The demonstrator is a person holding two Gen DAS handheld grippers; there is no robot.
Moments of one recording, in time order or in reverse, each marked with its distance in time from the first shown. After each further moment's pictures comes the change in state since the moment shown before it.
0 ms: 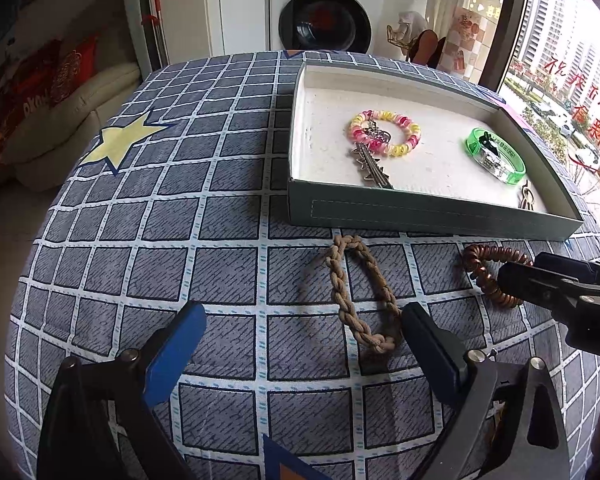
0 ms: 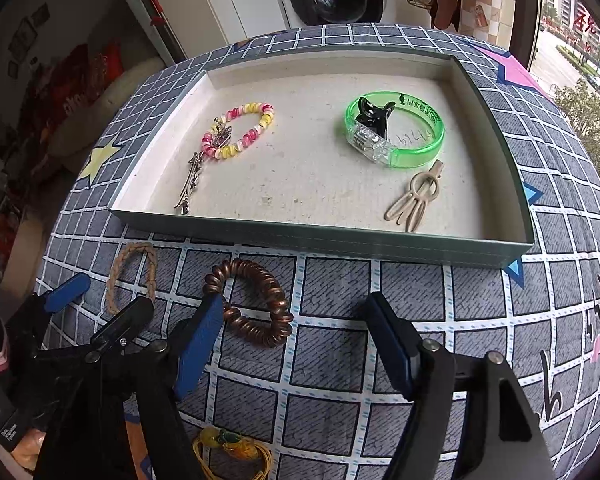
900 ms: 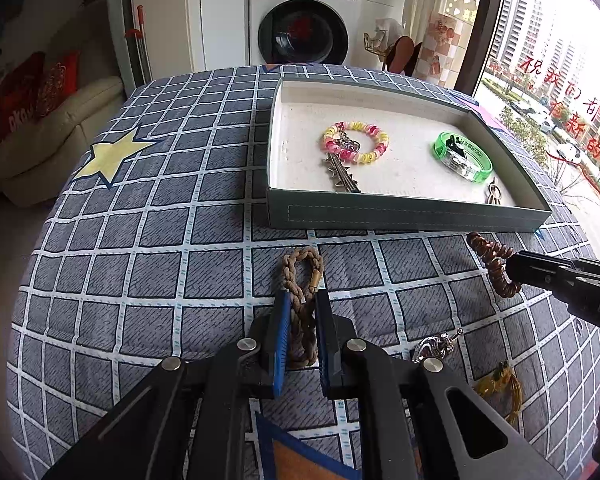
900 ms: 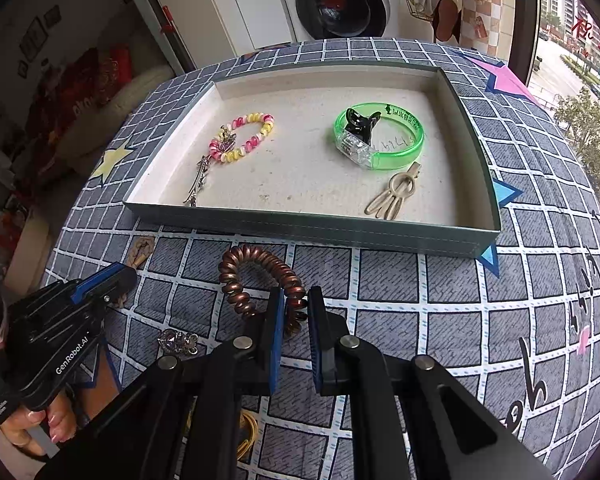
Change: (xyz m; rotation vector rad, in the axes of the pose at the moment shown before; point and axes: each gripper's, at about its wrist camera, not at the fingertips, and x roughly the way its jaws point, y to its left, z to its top) left arm -0.025 -0.002 -0.009 0.036 -0.044 -0.061; right arm -0.027 -0.010 -0.015 -0.016 -0.044 0.026
